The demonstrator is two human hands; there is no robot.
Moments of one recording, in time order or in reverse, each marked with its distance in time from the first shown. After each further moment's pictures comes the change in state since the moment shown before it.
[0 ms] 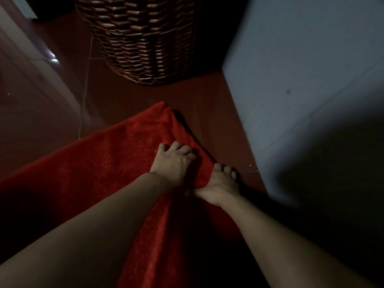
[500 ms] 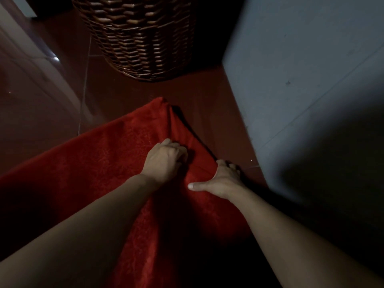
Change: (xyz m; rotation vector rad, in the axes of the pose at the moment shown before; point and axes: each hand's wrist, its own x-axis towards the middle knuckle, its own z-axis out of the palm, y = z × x) left_hand -0.003 -0.013 0.017 -0.293 0.243 -0.033; right_hand 0.008 0.015 -0.005 0.113 -0.067 0.011
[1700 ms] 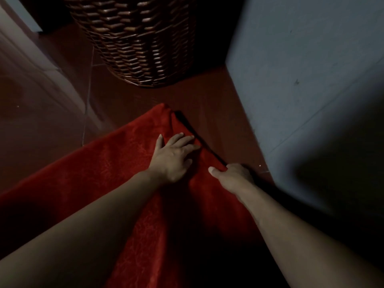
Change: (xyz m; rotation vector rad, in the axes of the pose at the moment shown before) left_hand 0.028 -0.003 -0.005 0.000 -0.212 -0.062; right_hand 0.027 -0.002 -0.013 0.268 0.034 0.108
